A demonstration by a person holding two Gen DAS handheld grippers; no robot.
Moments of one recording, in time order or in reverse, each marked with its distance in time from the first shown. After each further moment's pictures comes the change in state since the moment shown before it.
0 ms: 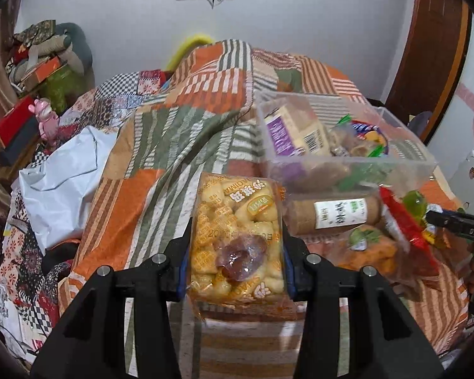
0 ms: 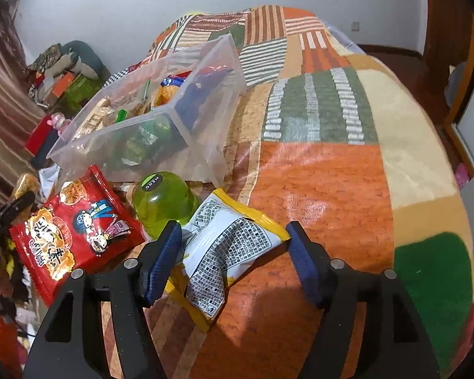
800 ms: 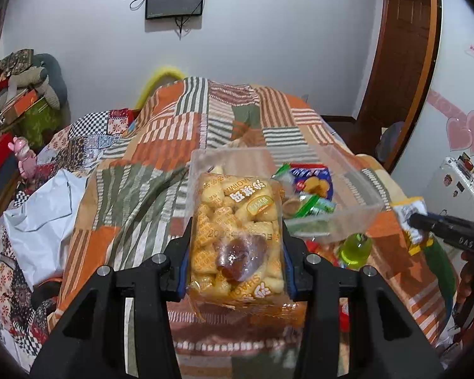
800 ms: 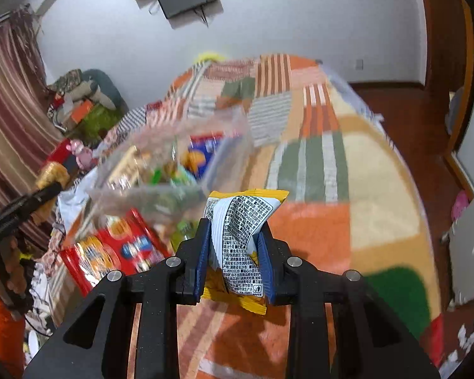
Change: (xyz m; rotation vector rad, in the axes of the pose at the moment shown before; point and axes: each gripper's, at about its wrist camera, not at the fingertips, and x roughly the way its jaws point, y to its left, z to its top) left arm -0.027 -0.061 0.047 0.066 -0.119 -0.100; right arm -0.070 0.004 0.026 -0.058 -0.220 0.030
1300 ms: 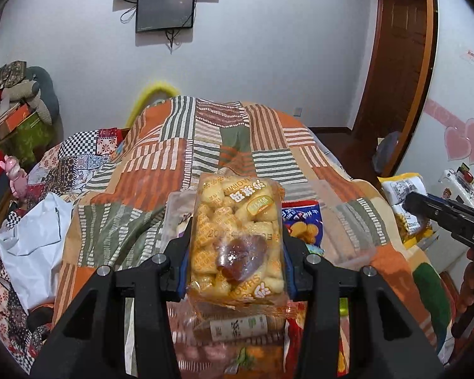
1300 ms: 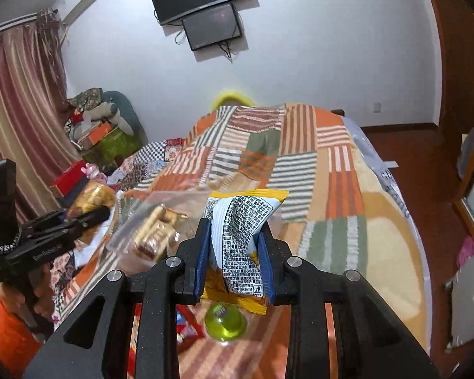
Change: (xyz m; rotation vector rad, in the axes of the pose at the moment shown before) left arm 0.029 -0.024 0.050 0.016 -0.045 -0.011; right arm 0.009 0.035 0.051 -0.080 -0.134 0.047
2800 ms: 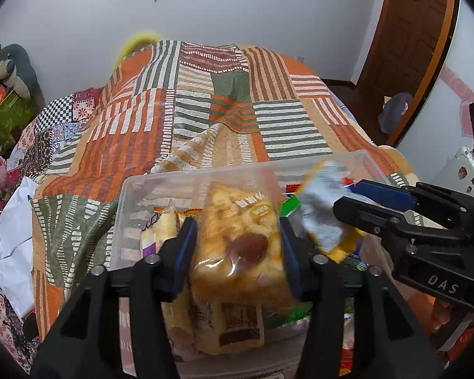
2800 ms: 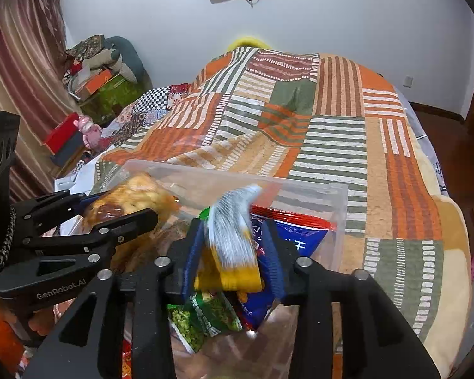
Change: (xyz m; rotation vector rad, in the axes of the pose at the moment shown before) left arm 0.117 0.001 0.012 0.015 0.247 -0.021; right arm 0.123 0.016 0.010 -0.074 0.225 0.049
